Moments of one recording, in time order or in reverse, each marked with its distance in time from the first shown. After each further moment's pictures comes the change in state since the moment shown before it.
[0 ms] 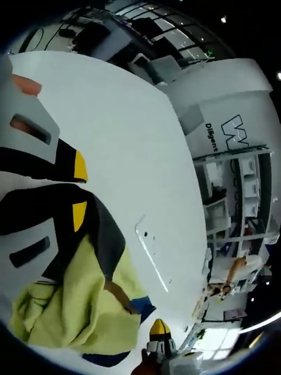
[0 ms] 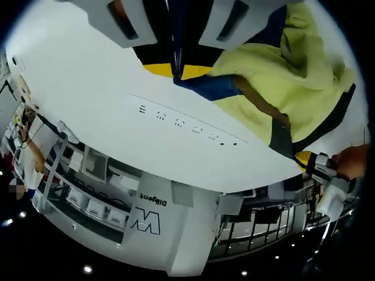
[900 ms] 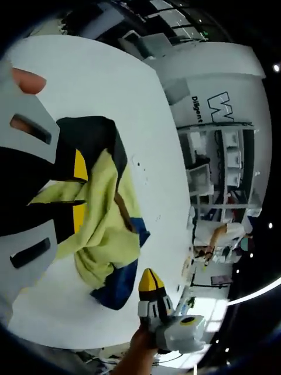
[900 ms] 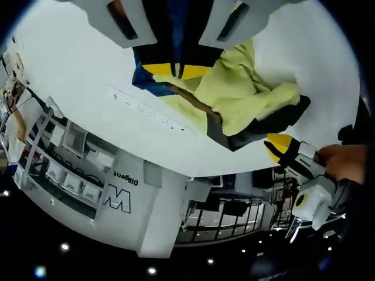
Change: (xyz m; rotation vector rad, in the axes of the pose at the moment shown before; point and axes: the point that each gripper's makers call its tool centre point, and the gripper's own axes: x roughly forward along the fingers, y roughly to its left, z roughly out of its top) left arm -0.102 -0.109 -0.029 0.059 -0.096 -0.247; right arm -0.101 0.085 -0.001 -0.128 -0.109 0.175
